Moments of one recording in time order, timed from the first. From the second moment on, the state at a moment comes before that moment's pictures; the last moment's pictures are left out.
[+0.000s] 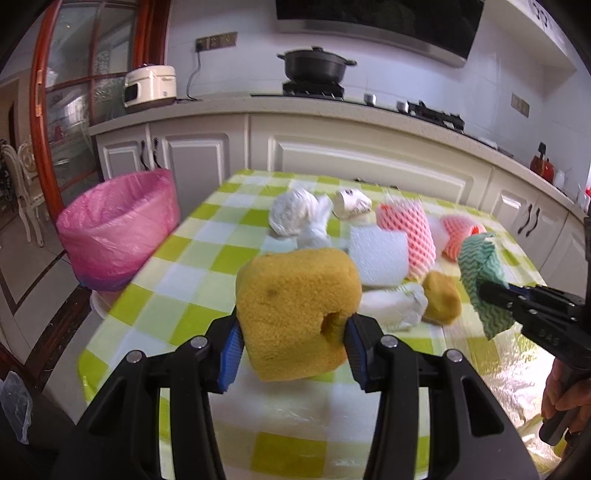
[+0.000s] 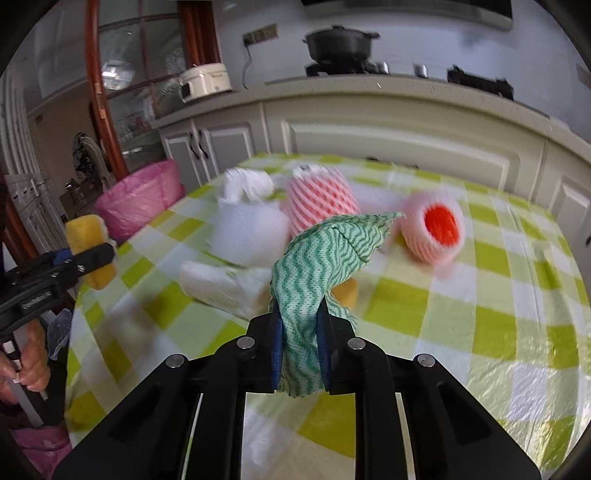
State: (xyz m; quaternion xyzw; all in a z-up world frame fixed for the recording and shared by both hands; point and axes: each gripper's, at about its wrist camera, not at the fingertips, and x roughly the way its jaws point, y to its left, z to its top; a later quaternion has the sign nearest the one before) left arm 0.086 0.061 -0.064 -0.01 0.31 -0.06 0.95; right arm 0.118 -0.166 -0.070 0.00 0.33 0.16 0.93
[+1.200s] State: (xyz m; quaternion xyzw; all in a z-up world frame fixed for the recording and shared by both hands) left arm 0.229 0.319 0.002 -0.07 0.23 0.15 0.96; right arm 0.339 0.165 -0.005 -0.06 0.28 0.44 0.85
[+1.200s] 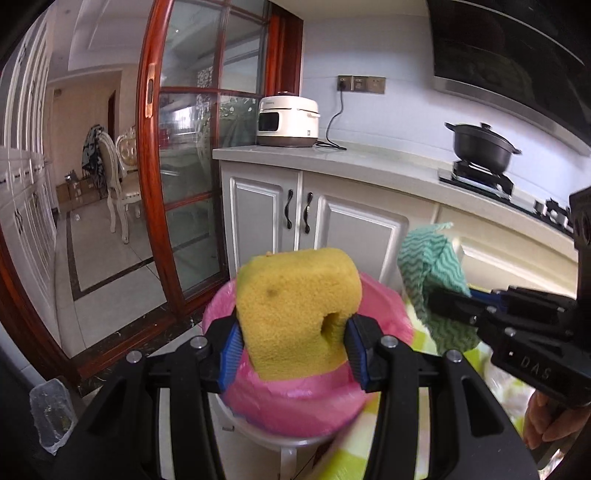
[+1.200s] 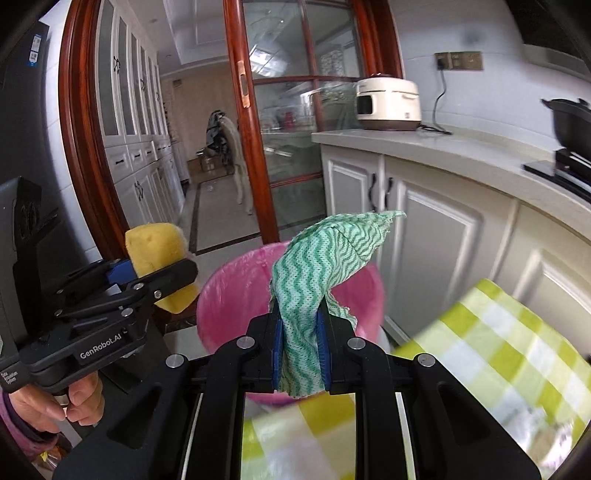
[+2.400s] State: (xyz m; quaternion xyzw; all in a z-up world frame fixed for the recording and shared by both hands) left arm 0.166 0.170 -0.021 -0.08 0.22 0.07 0.97; right arm 0.224 -0.070 -0.002 0.01 0.23 0.25 0.94
